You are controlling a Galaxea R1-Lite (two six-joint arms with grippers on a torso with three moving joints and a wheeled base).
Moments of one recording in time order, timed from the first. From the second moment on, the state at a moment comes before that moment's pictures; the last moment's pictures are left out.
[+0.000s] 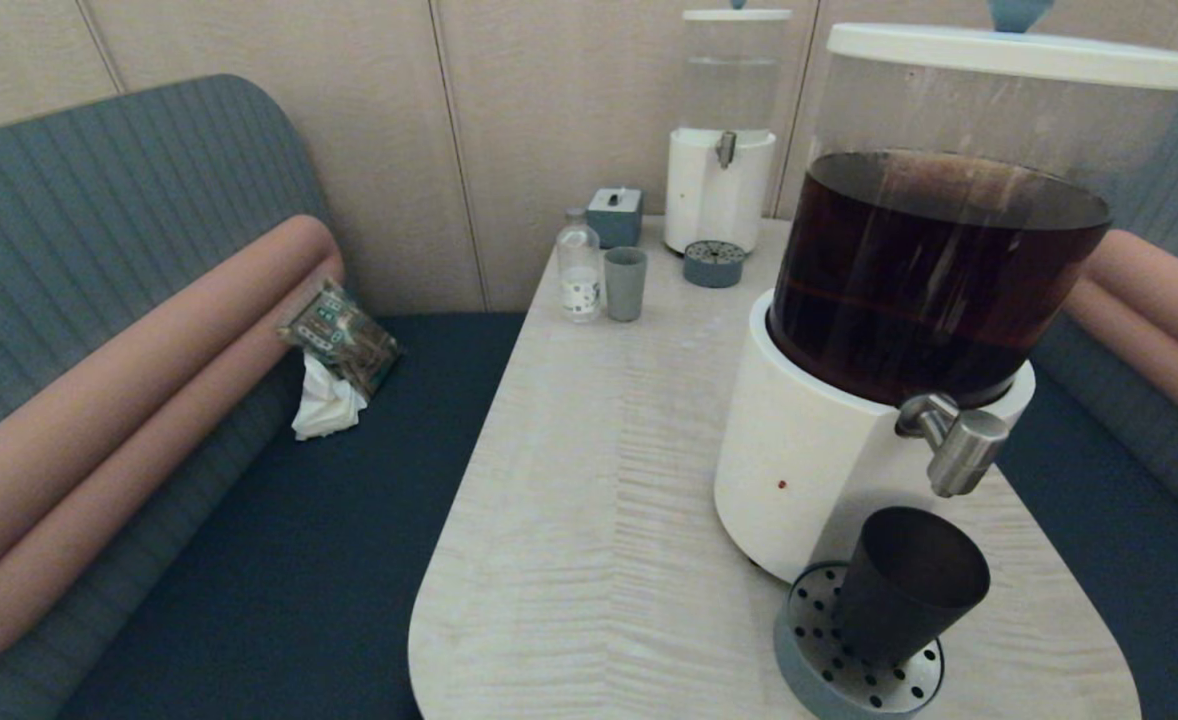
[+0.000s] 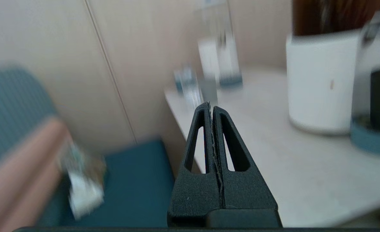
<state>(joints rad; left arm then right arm) 0.01 0.00 0.00 -0.48 -0.37 0.08 0.00 0.00 0.00 -0.02 0.00 -0.04</state>
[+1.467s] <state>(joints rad) 0.01 0.00 0.00 -0.13 -0.05 0.10 0.00 0.00 0.00 -0.02 0.00 -0.04</state>
